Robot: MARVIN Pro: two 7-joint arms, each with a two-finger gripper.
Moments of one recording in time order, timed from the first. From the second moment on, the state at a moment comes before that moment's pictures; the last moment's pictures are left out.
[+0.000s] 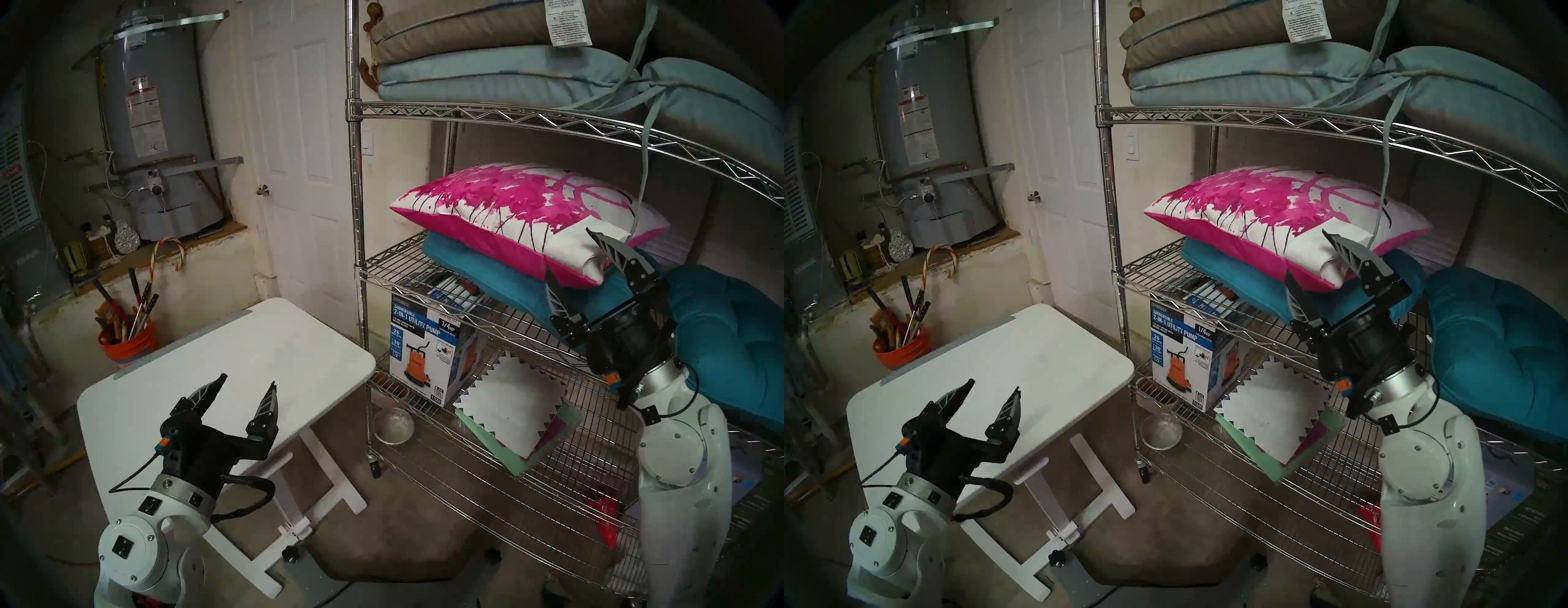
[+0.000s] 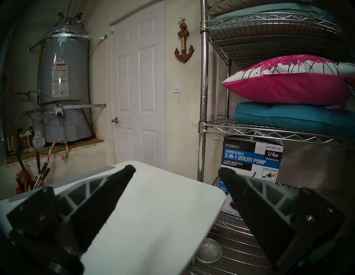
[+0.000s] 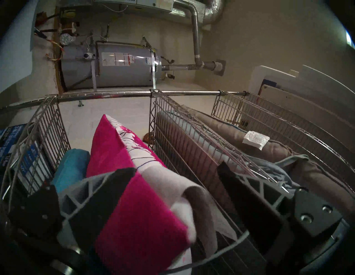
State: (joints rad) left arm 2.36 -1.57 -1.83 -2.34 -0.20 -0.01 -0.29; right arm -1.84 -1.29 1.93 -2.21 -0.90 -0.60 0.03
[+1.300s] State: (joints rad) left arm 2.36 -1.57 -1.83 -2.34 -0.20 -0.01 -0.29; right arm -1.70 -1.10 2.02 -2.04 -0.88 -0.77 0.13
